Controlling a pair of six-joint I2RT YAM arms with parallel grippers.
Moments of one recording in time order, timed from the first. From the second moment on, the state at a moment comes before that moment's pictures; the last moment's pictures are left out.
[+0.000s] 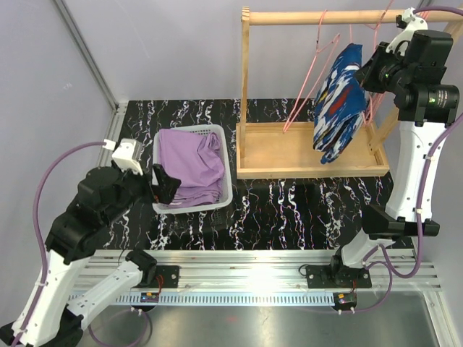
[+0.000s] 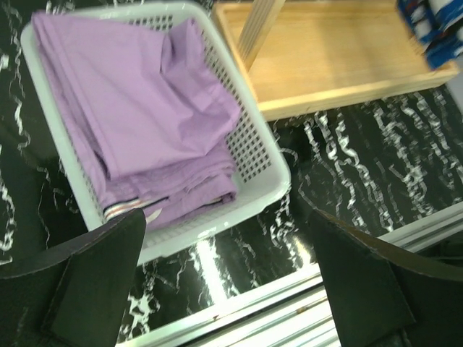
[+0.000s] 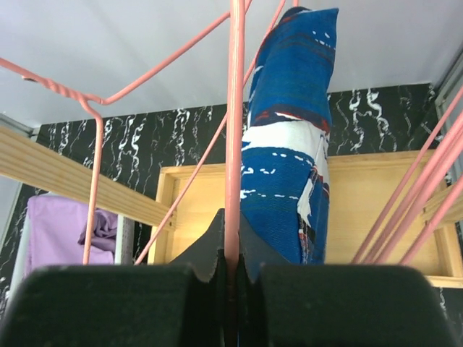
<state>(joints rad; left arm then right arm) -0.53 0.63 1.15 -0.91 -0.06 -0.34 -0.08 1.66 2.43 -1.08 -0.22 0.19</state>
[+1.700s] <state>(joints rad) -1.63 1.56 1.25 0.20 -0.68 0.16 -0.08 1.06 2.22 -1.40 -0.28 0.48</state>
